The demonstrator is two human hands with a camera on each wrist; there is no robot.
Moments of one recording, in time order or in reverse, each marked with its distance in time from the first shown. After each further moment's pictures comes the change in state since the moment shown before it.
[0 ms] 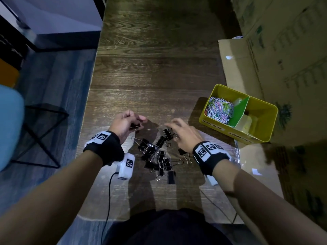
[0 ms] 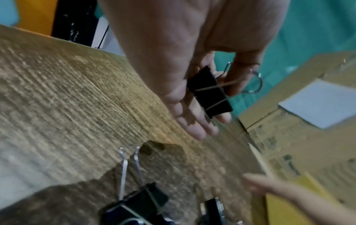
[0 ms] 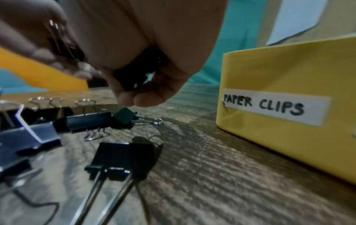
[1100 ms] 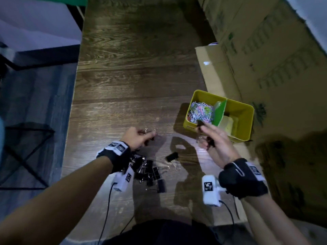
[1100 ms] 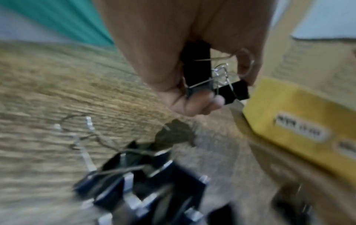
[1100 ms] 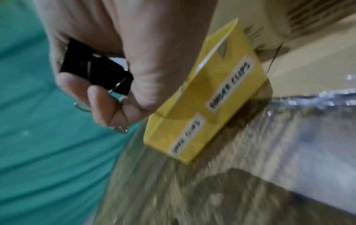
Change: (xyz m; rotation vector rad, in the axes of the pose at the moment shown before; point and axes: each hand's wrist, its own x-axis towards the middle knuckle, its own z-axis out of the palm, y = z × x) left_hand 0.024 -0.021 0.060 0.878 -0.132 0.030; right_hand -0.088 0.039 -0.056 1.817 0.481 0.352
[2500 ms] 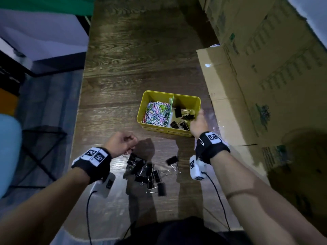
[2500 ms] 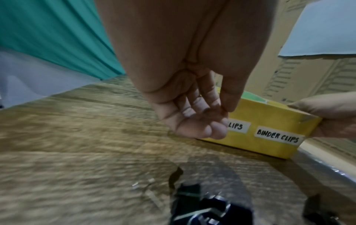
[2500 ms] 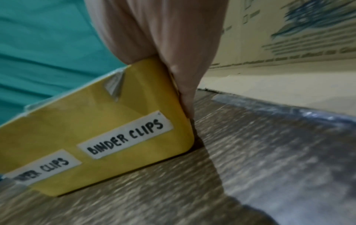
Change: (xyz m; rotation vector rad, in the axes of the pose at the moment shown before) left_hand -0.025 -0.011 -0.038 -0.034 -0.060 0.080; right_hand 0.091 0.004 0.019 -0.973 0.307 0.010
